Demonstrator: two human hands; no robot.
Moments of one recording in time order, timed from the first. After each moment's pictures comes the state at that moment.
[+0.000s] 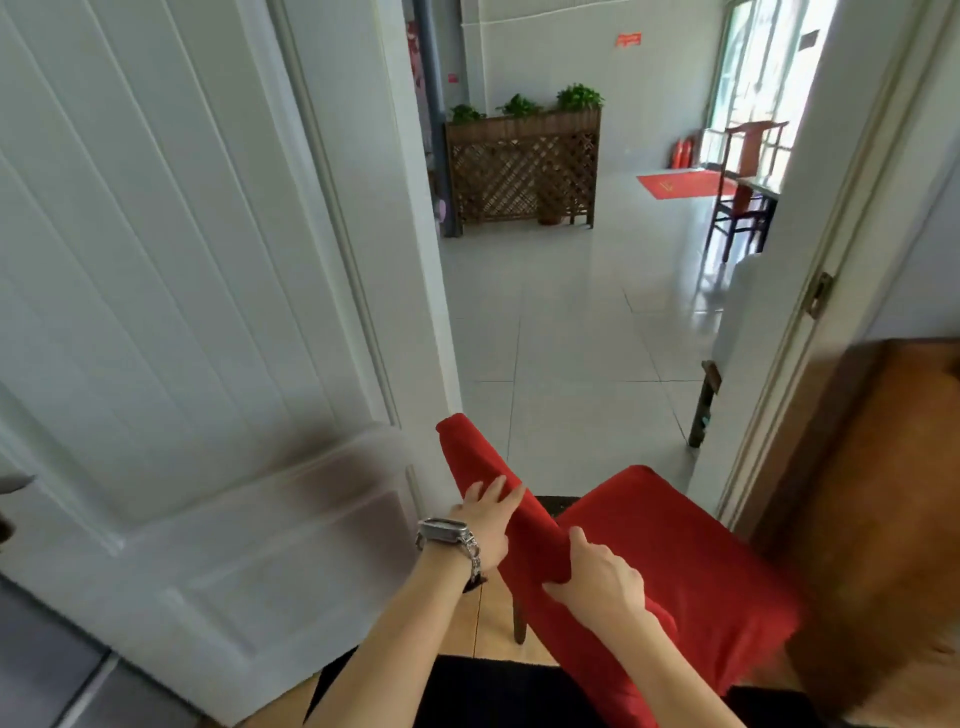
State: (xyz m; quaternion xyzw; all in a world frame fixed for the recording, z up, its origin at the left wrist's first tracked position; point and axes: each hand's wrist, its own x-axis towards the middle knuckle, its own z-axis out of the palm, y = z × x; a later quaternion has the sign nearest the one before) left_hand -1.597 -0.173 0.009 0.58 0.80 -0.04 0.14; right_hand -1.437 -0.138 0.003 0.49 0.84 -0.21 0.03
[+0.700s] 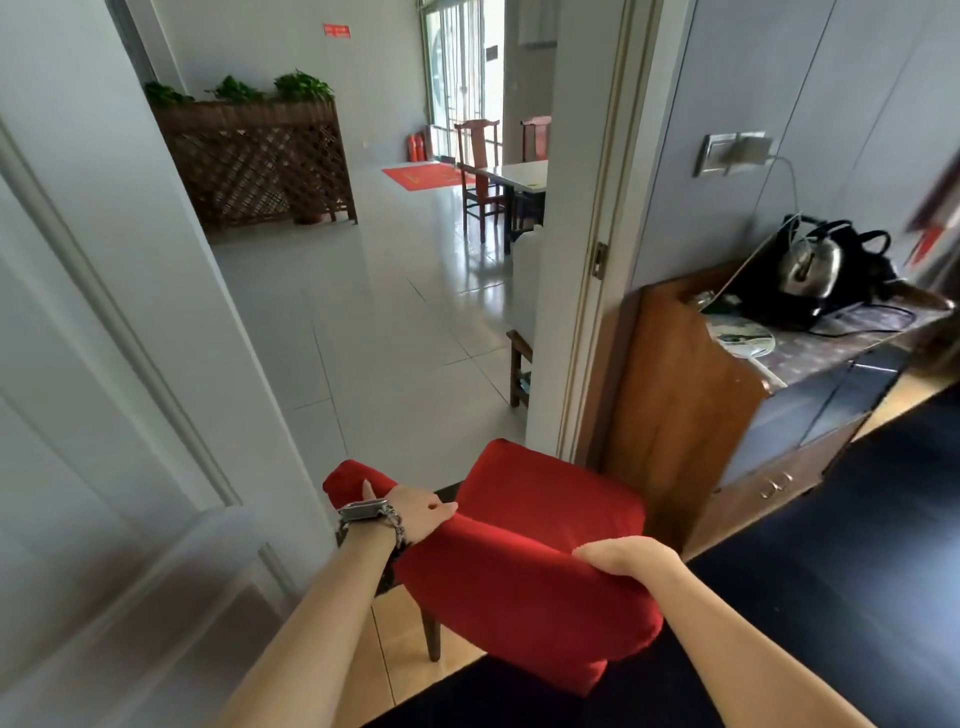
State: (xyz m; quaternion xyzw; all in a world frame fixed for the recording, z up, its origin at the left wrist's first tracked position) left_hand -1.675 -0.087 0.010 0.68 0.69 -0.11 0.21; right_hand -1.412 -0.097 -0.010 0.71 0.55 -0.40 0.17
